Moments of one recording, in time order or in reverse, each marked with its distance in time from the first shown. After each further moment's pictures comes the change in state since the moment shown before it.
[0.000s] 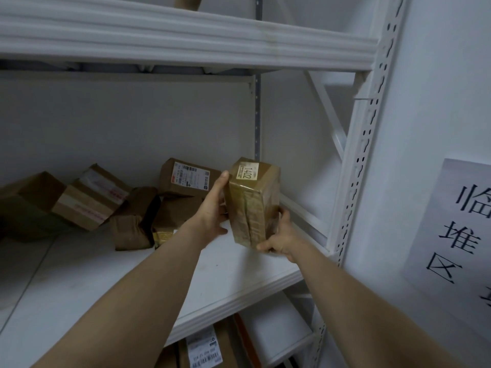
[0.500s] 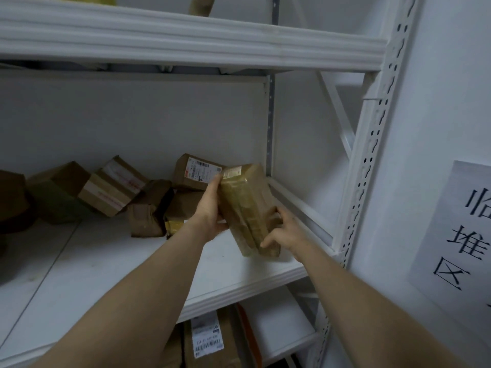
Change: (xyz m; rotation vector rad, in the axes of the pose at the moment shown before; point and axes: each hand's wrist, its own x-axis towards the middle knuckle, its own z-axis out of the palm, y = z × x) left_hand -0.017 -0.011 -0.001 -0.248 0.210 0.025; right_hand -0.010 0.002 -0.009 -0.101 -0.087 -0.058
